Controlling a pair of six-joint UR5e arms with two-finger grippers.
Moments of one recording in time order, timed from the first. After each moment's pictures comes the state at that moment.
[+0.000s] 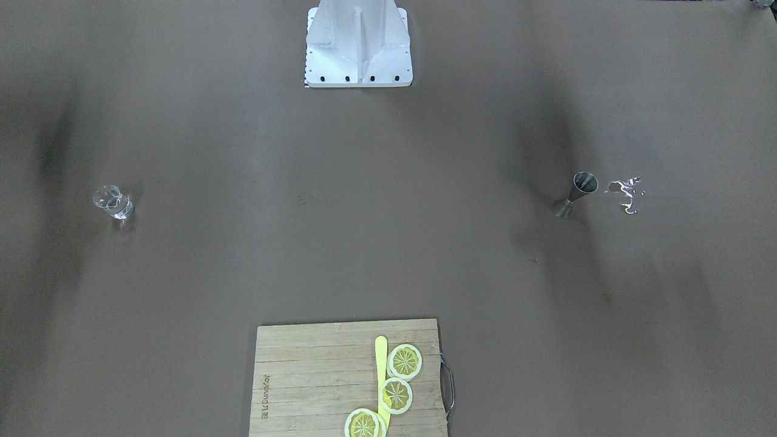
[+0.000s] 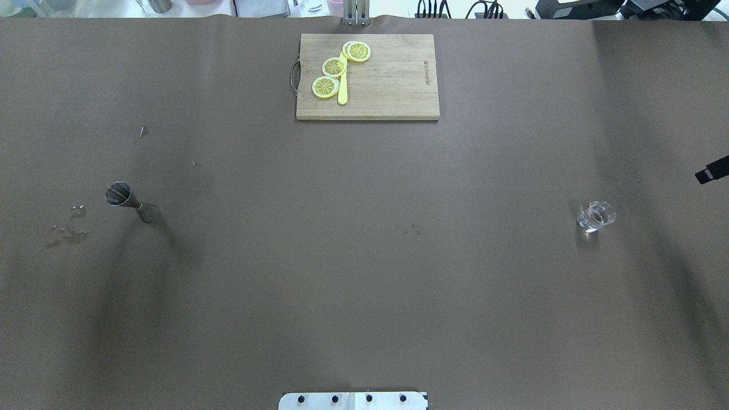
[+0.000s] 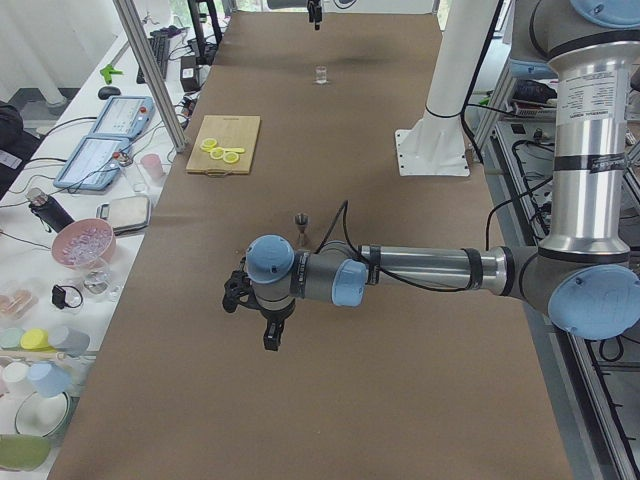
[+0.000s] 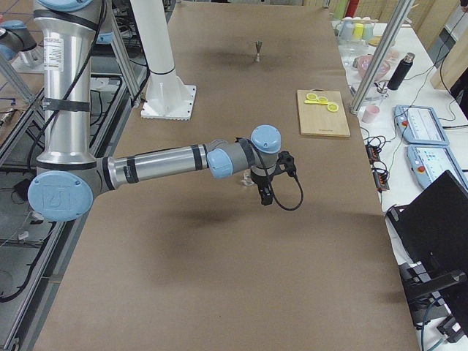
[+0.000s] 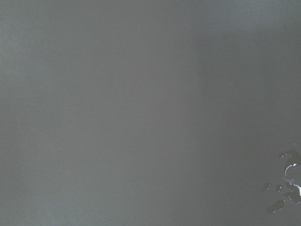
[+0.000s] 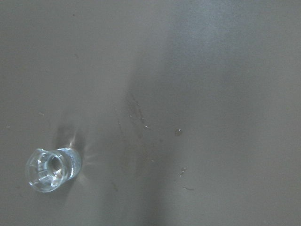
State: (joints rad) left arm -1.53 -1.53 -1.65 -1.70 -2.40 -0.02; right arm 1.27 -1.64 1.84 -1.40 2.36 0.14
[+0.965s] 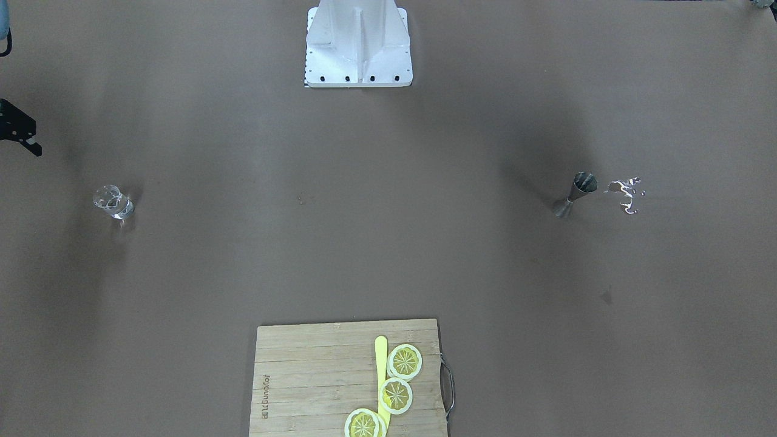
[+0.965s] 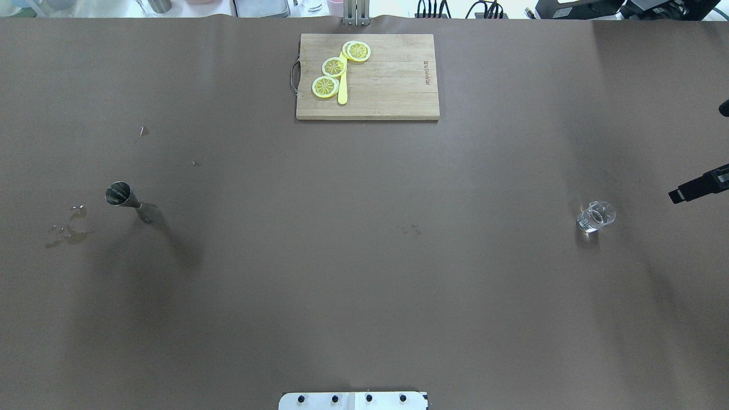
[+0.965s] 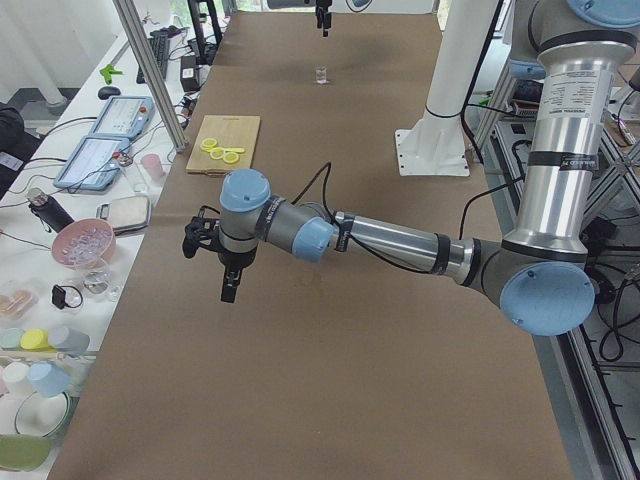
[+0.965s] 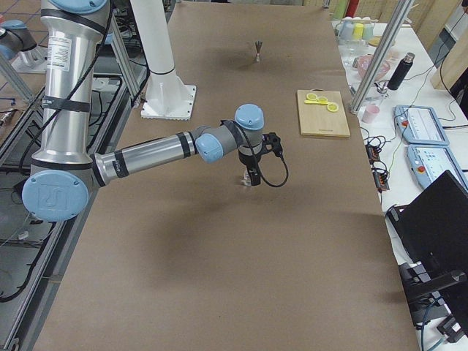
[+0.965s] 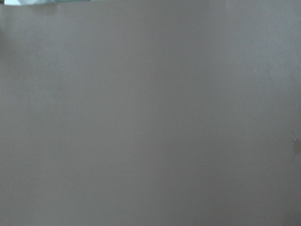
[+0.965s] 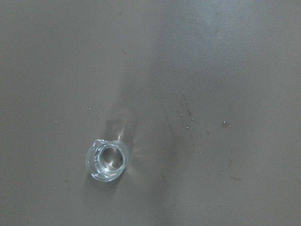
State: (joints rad) left arm -1.48 -1.66 -1.70 -1.82 -2.23 -0.36; right arm 1.15 -1.72 2.02 -1.37 2.28 0.31
